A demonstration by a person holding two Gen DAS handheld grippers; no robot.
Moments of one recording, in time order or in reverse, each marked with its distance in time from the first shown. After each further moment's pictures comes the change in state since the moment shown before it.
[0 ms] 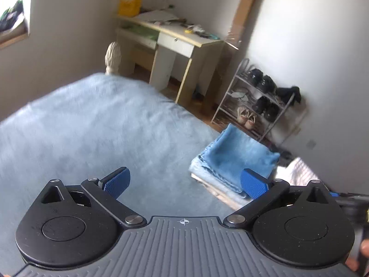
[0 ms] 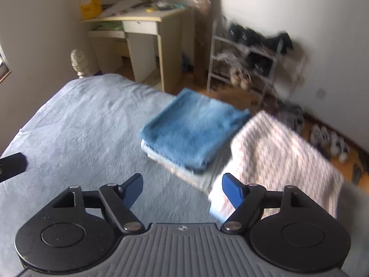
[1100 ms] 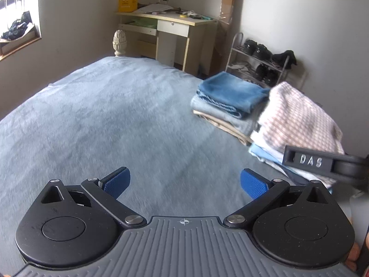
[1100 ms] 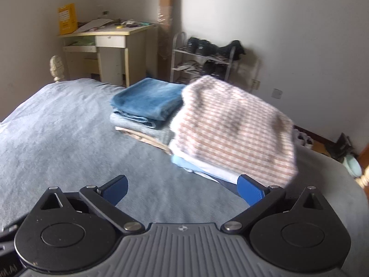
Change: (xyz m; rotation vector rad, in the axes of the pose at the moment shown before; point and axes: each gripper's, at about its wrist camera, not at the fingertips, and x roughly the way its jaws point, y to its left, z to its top) left arm -0.101 -0.033 -0.172 0.134 0.026 0.072; right arm -0.079 -0.011 -0.172 0.099 -0.138 -0.203
